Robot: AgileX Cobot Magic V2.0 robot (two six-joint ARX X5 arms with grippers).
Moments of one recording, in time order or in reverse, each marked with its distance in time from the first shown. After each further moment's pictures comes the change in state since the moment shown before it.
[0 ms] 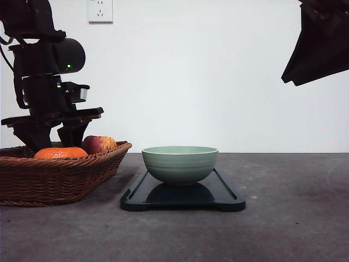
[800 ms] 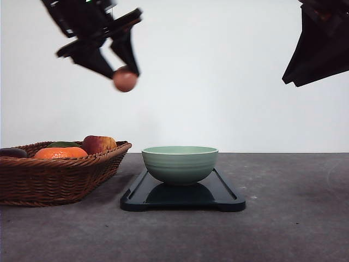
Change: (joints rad) left_arx -0.199 -0.242 0.018 0.329 0.110 -0.054; right_arx 0.000 0.000 0.000 -0.006 0.001 0.000
